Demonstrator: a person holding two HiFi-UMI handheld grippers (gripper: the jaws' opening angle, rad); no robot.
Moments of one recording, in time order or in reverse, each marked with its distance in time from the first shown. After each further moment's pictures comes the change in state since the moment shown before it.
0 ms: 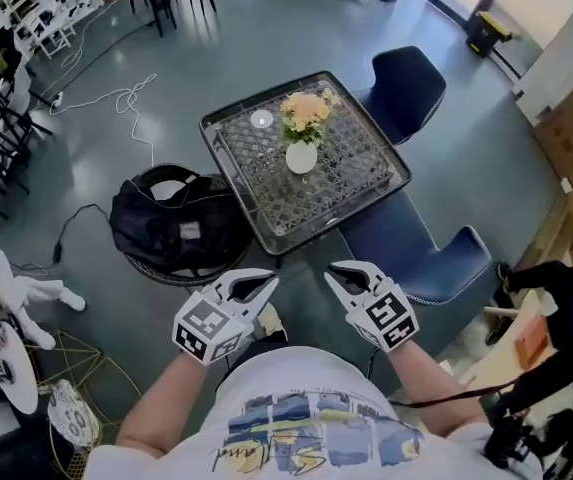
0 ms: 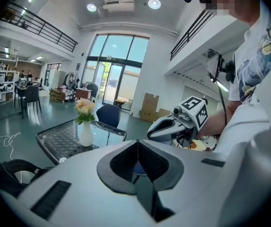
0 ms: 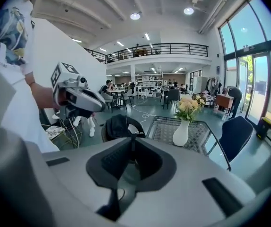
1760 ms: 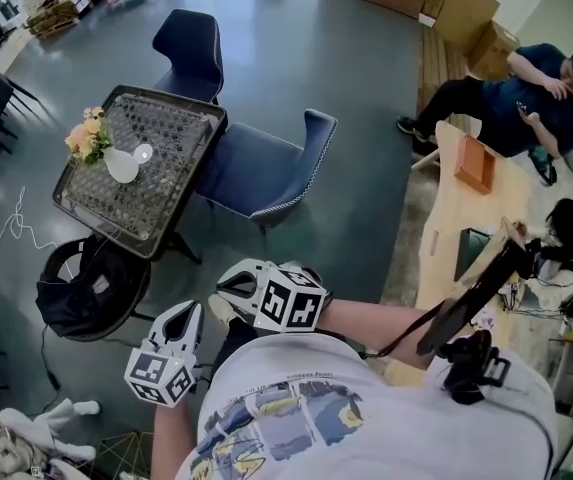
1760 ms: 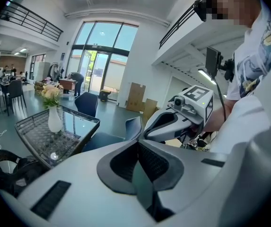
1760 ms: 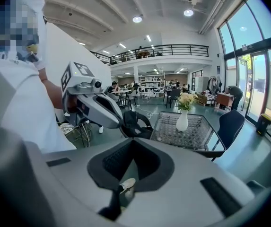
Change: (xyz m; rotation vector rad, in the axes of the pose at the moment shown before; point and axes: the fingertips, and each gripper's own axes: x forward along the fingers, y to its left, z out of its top) left arm 0.036 -0.188 -0.062 0.052 0.136 -0.125; right arm -0.137 0.098 -0.081 -0.001 -0.002 0.043
